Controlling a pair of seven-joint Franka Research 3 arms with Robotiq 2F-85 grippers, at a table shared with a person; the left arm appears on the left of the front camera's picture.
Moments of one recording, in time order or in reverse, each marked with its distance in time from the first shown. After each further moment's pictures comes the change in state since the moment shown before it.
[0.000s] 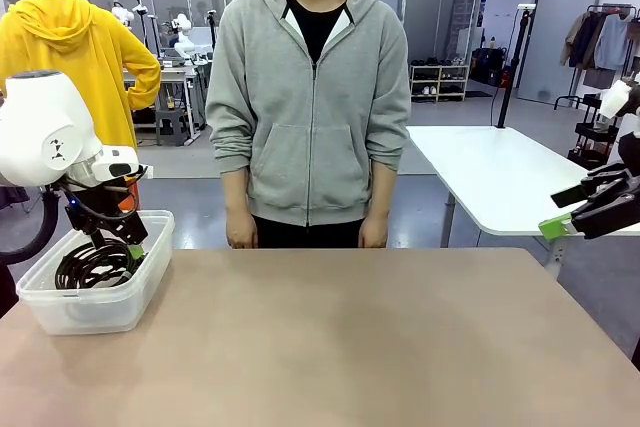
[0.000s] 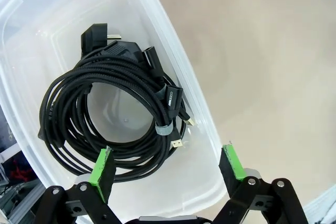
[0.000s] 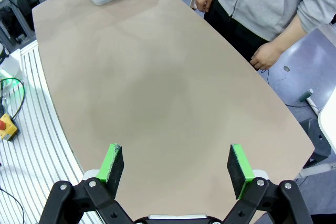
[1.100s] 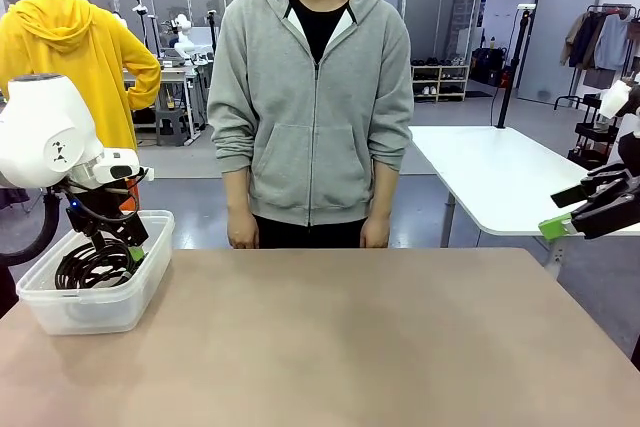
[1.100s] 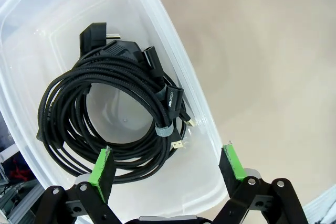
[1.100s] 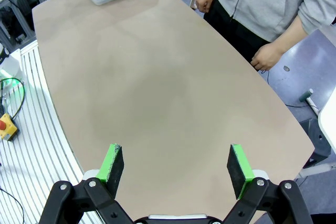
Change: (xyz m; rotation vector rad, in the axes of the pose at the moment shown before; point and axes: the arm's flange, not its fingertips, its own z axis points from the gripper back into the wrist) left arm 0.001 0.000 -0.002 -0.001 0.004 0.000; right arm 0.000 0.000 0.000 0.000 0.000 0.000
